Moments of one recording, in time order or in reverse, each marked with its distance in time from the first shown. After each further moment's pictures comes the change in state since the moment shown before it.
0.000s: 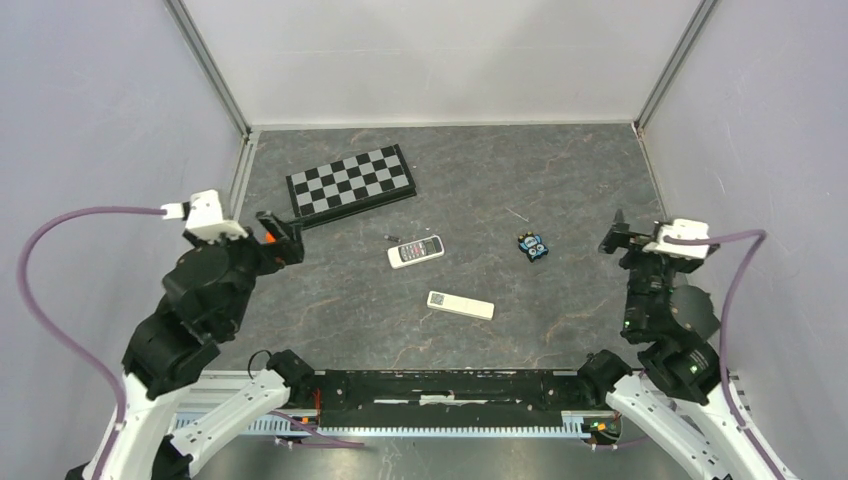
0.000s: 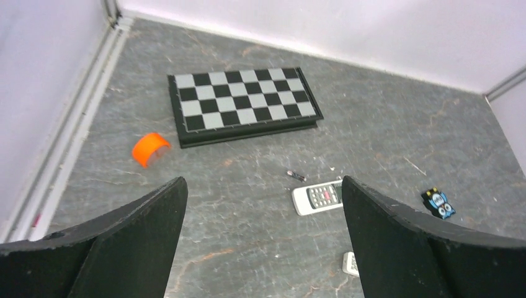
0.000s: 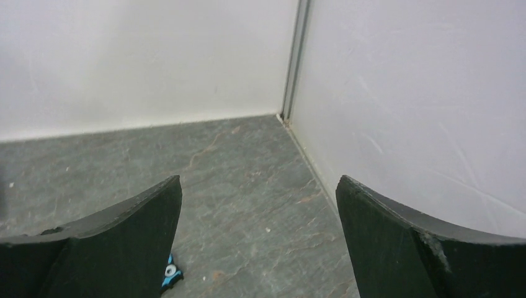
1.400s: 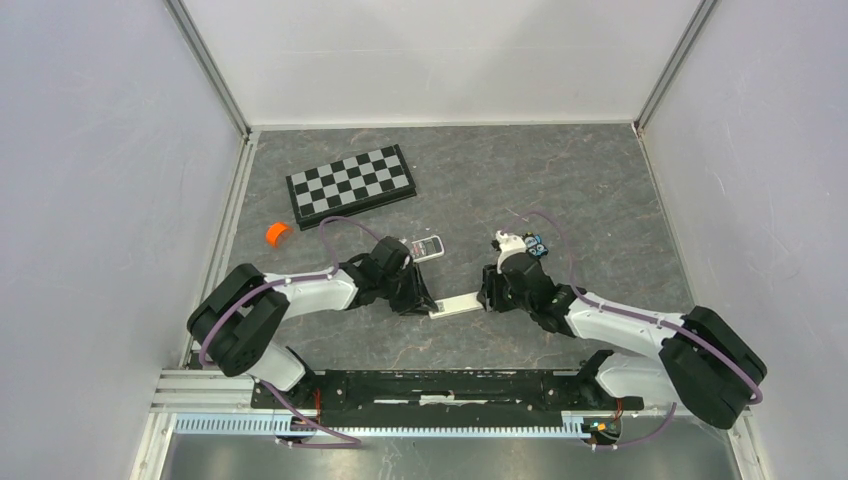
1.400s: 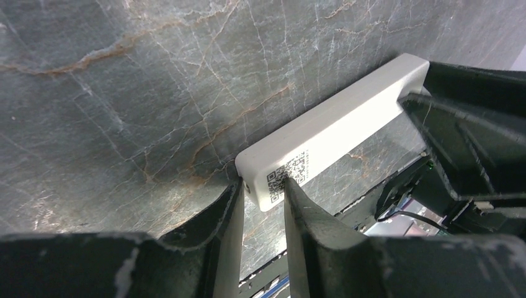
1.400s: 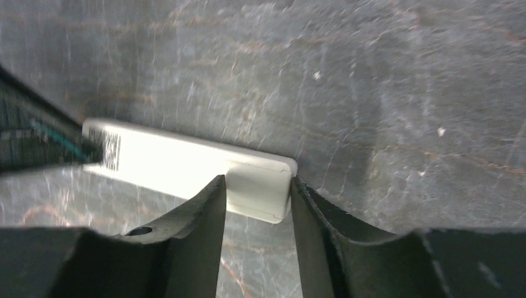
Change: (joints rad) left arm -0.100 0.903 -0.591 0.811 0.900 -0.566; right arm 0.135 0.842 -0.313 0.218 -0.784 0.728
